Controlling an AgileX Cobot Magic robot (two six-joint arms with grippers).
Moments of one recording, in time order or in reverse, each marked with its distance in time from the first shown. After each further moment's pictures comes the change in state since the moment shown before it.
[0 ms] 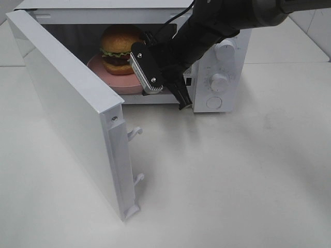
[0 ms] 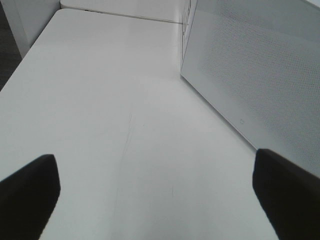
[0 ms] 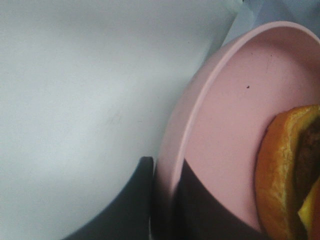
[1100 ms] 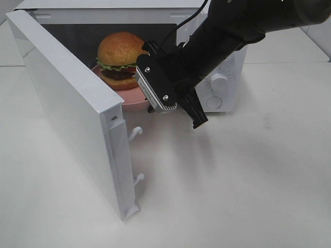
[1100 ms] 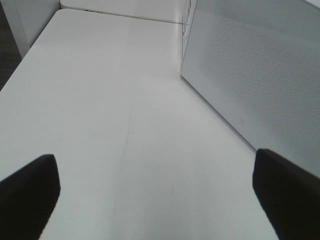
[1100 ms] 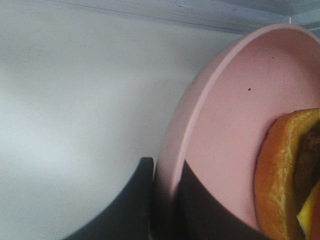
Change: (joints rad) left arm 0.000 0.000 0.000 0.000 0.000 0.000; right arm 0.056 -0.215 0.280 0.004 -0.028 -0.015
